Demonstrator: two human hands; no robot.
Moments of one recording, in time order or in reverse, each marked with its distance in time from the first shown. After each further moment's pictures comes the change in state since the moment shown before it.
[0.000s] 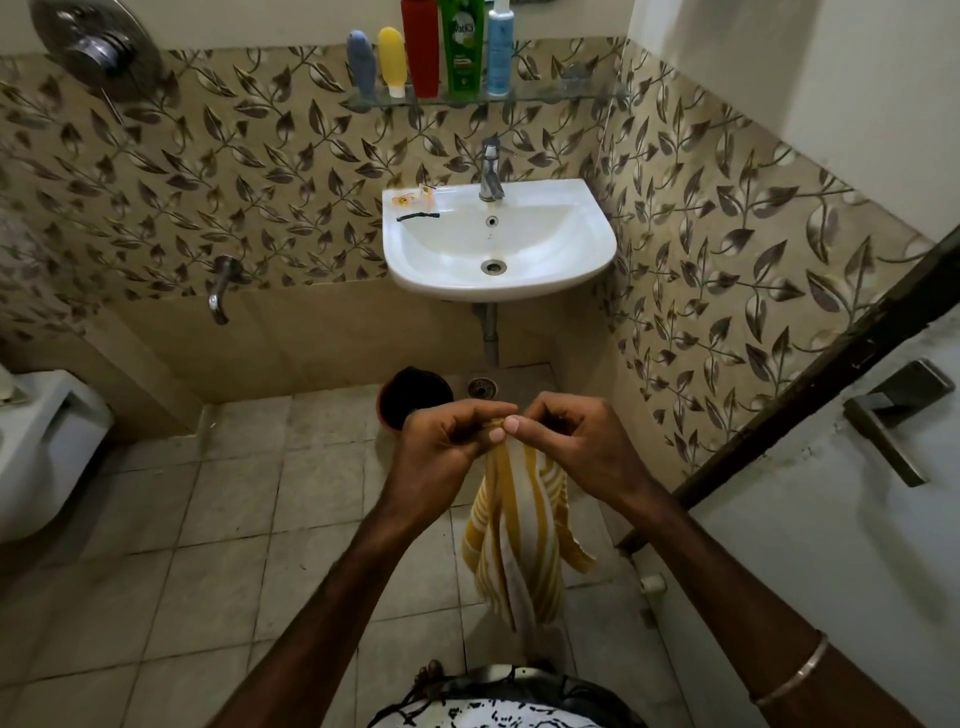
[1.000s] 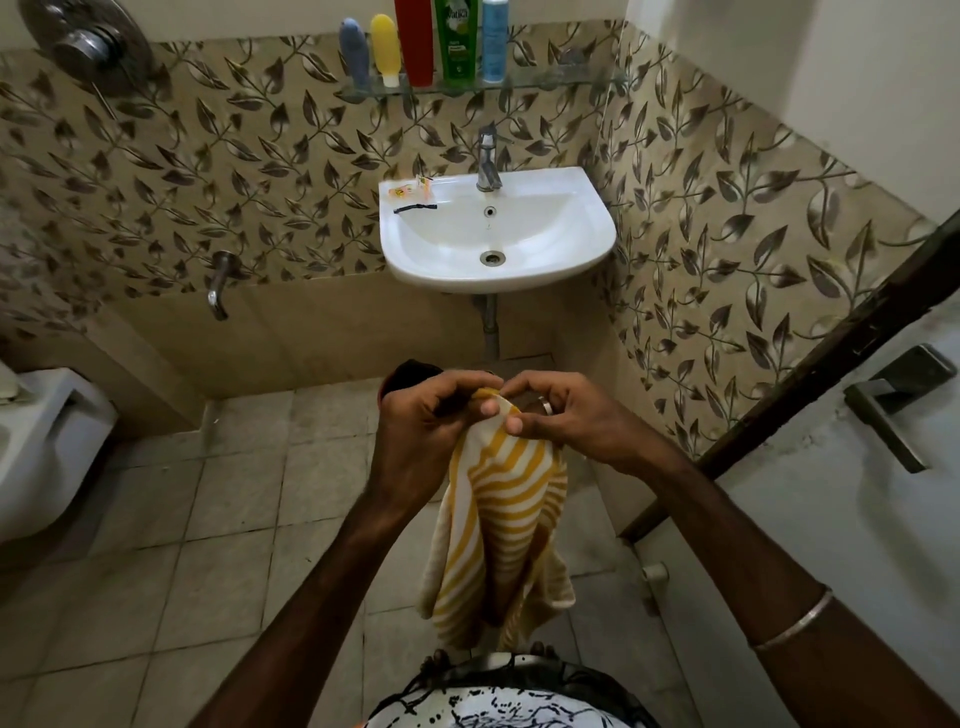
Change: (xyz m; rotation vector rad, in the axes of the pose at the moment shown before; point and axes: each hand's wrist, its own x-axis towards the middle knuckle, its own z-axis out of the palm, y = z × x) left_hand 0.006 0.008 -0.007 0.104 0.123 0.208; right_hand 0.022 0.004 -0.021 0.360 -0.343 0.202
